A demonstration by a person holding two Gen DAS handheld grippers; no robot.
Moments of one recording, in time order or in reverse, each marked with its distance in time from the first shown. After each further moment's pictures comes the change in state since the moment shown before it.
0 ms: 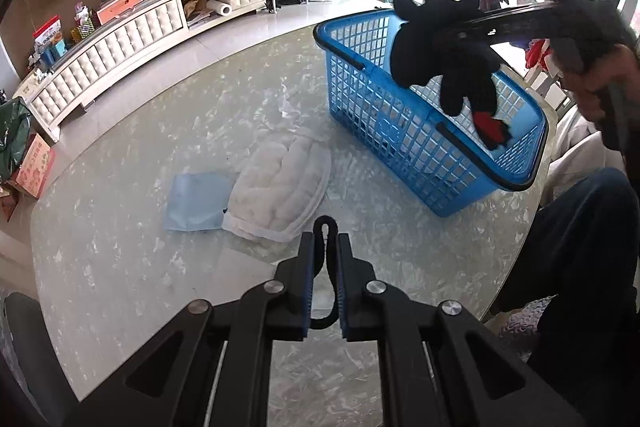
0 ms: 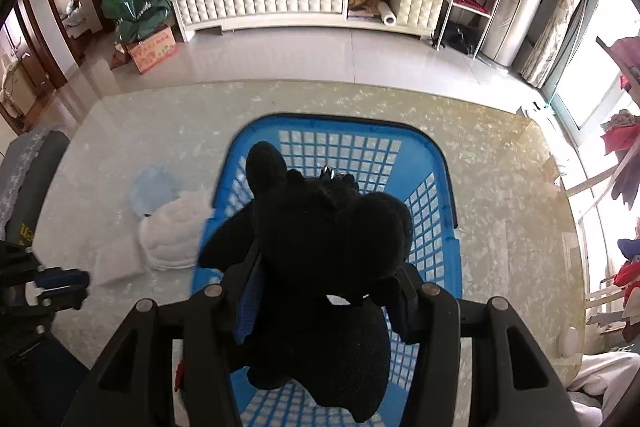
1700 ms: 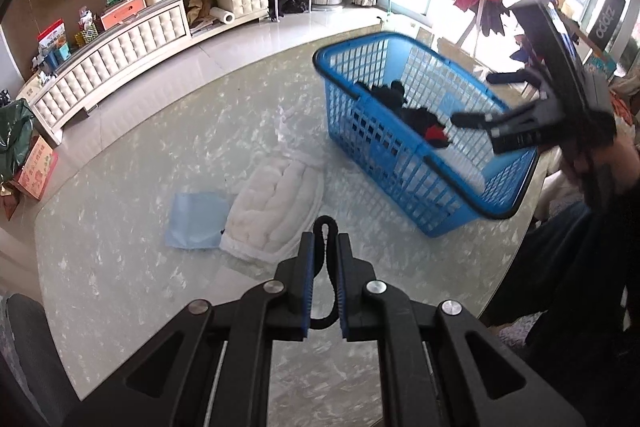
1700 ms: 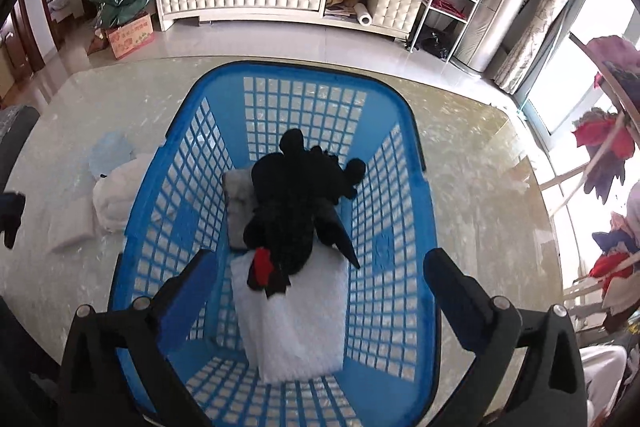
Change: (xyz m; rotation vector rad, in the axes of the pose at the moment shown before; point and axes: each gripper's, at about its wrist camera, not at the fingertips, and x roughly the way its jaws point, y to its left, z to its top) left arm -0.018 -0.011 0.025 -0.021 -0.036 0.003; right arm -0.044 -0.020 -0.074 -0.025 -0.017 -0.111
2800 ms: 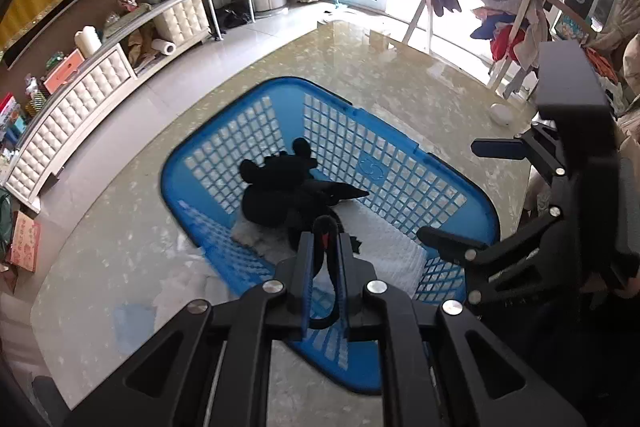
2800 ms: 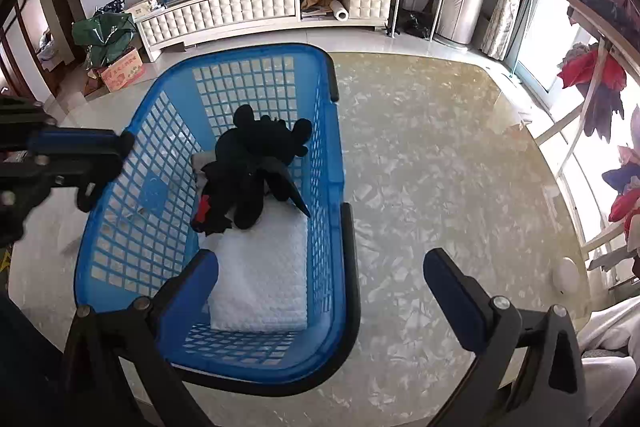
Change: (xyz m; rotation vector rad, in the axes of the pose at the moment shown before) left arm 0.072 -0.120 0.104 0.191 0.038 -0.043; right arm 0.003 -0.058 -0.033 0.154 -0.016 0.061
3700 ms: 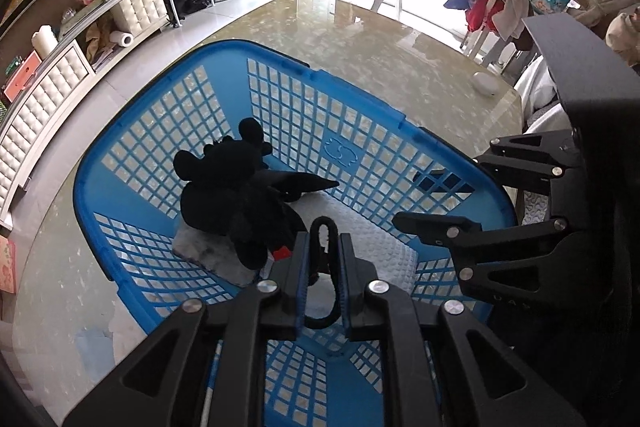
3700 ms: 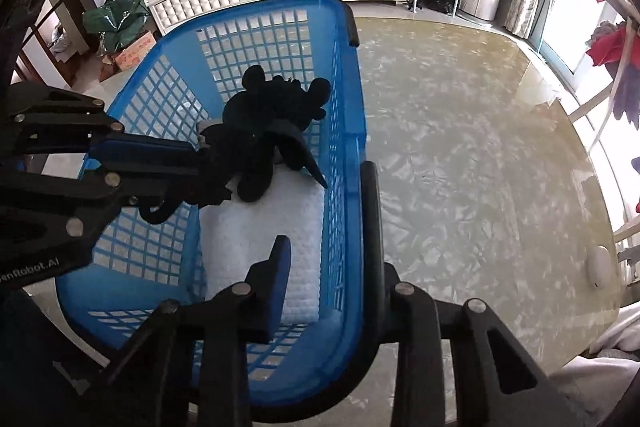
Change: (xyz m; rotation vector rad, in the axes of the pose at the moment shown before) left arm 0.054 -0.014 0.003 0.068 0.069 -0.112; right arm 0.025 -0.006 -0.012 -0.009 0.080 0.101
